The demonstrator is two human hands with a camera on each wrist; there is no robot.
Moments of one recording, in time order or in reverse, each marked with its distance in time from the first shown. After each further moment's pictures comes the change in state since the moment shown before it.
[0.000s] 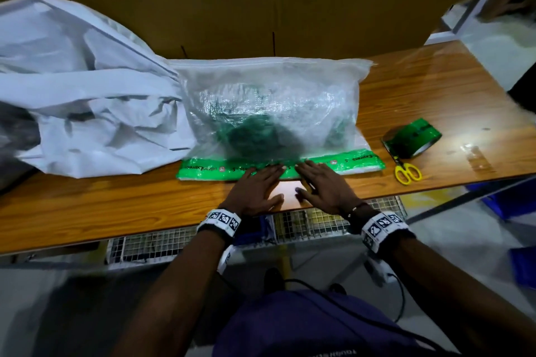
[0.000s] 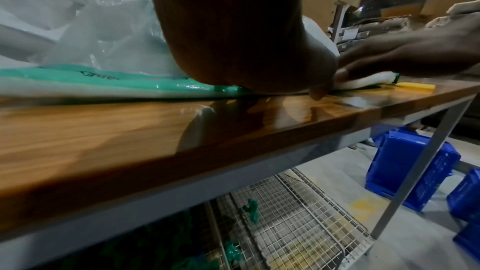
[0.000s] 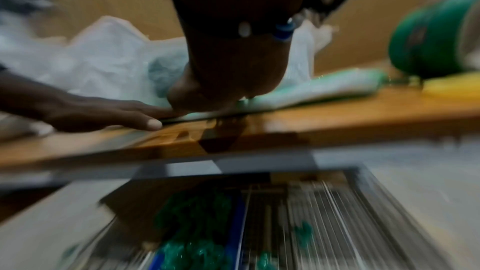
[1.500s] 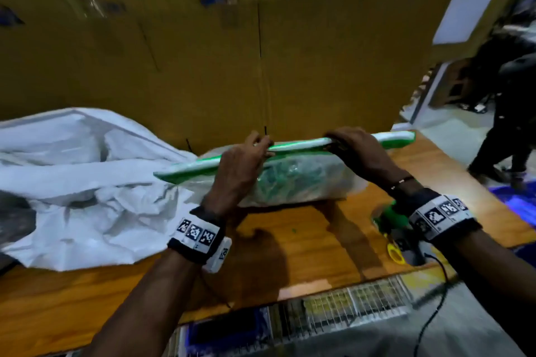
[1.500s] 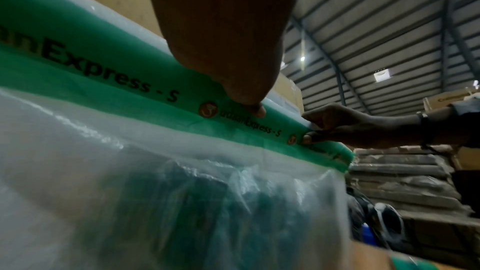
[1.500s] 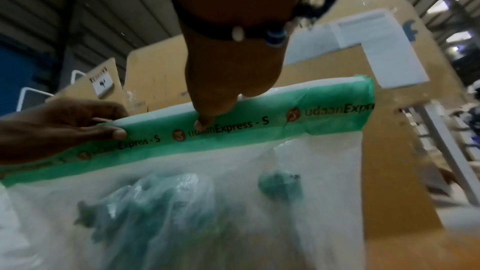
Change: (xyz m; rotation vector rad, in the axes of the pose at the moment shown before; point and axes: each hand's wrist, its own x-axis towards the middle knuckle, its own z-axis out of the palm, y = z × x) left_hand 0.058 0.032 -0.279 0.214 0.756 0.004; right_hand 0.087 0.019 -0.275 -0.134 0.537 -0.104
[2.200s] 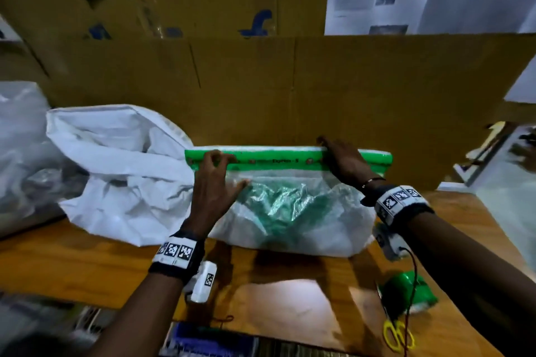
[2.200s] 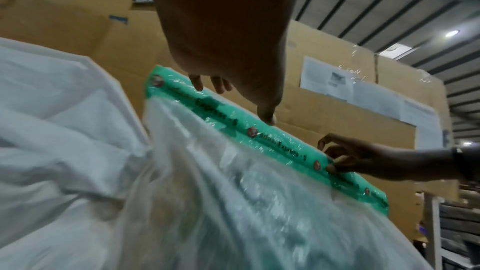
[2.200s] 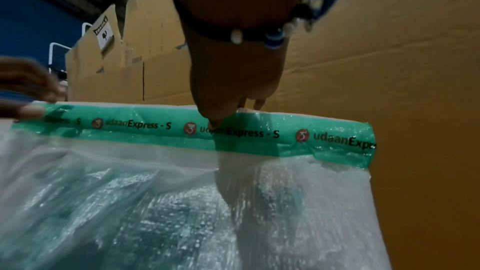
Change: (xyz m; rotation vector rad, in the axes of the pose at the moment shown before) left_hand -0.016 -0.018 0.010 -0.025 0.153 -0.638; right_hand 0.117 0.078 0.052 0.061 -0.318 0.037
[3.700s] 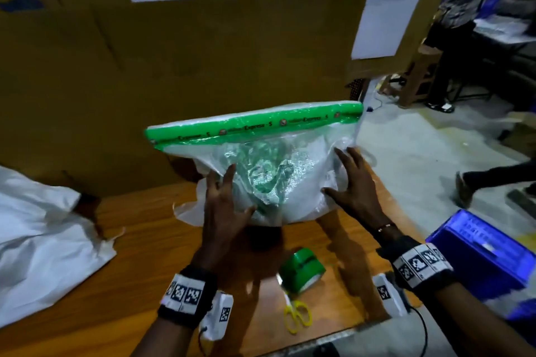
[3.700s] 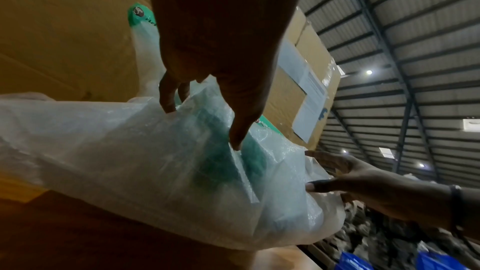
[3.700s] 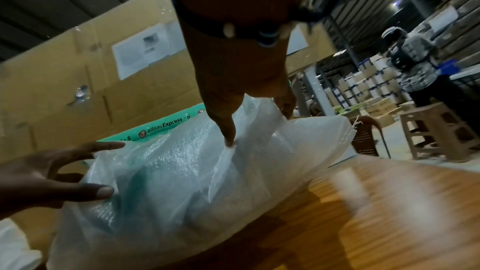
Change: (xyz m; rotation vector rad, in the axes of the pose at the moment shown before) left_hand -0.032 0.224 0.206 -0.277 -0.380 0.001; right_hand -0.233 0.219 -0.032 0.203 0.386 0.454
